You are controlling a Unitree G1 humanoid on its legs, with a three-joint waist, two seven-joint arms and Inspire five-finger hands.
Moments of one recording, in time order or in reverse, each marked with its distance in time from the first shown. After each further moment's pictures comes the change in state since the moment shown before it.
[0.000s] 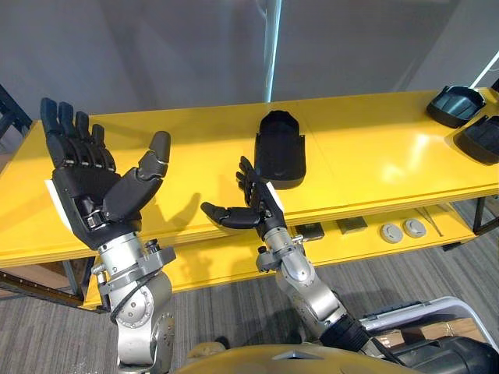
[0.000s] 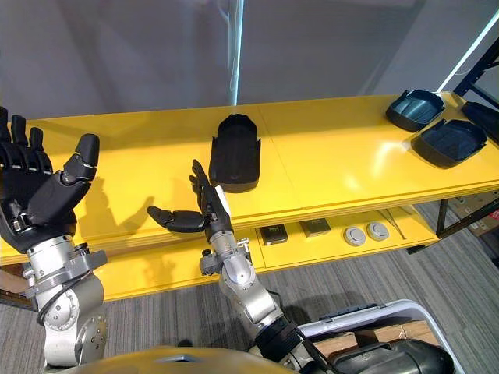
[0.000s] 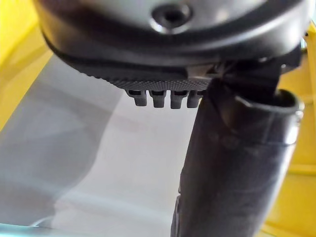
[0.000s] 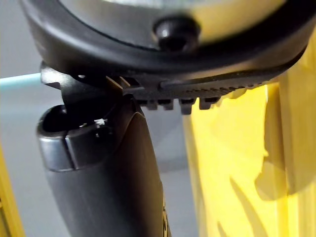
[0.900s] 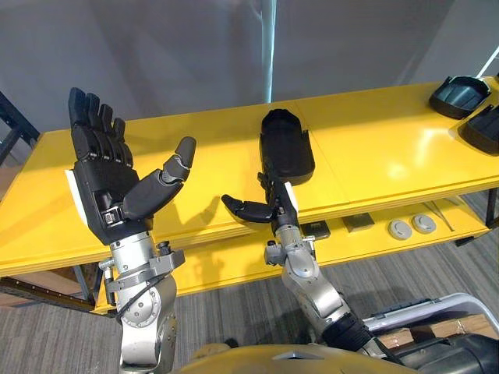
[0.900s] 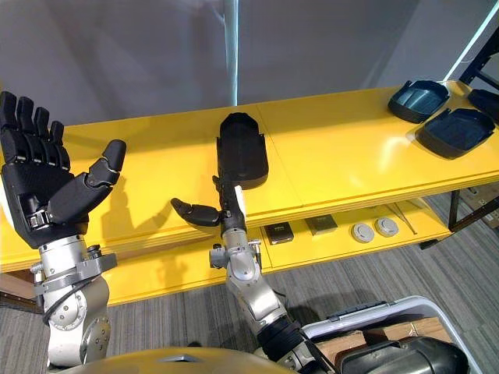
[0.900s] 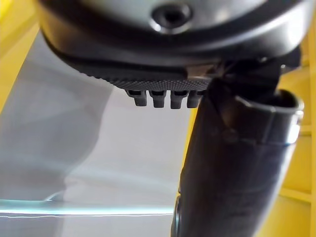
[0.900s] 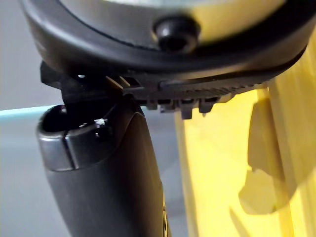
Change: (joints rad) left arm 0.004 0.010 -0.031 0.006 0.024 0.001 -0.059; right arm 0.004 0.011 -0.078 0.012 -0.046 0.049 -0.118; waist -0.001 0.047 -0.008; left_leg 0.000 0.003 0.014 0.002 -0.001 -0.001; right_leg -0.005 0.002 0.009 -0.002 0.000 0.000
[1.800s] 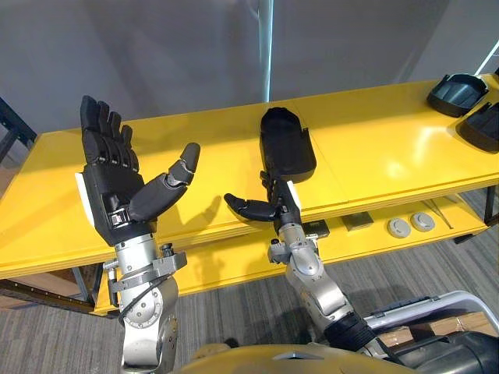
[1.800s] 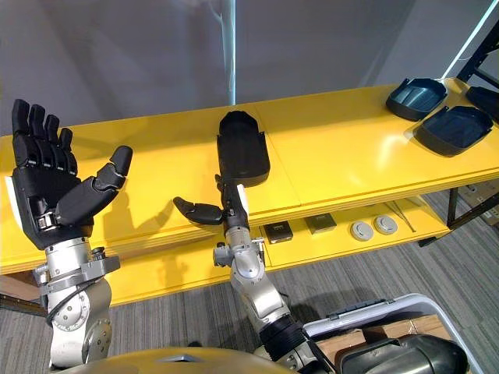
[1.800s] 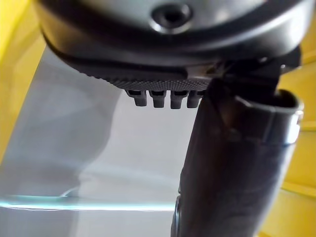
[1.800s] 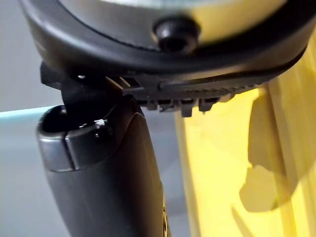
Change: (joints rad) left arm 0.021 0.001 -0.005 0.031 0.000 0.000 -0.016; right arm 0.003 0.002 -0.034 -0.002 0.005 0.000 0.097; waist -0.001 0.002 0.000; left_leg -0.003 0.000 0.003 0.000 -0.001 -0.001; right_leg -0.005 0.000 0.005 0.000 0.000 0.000
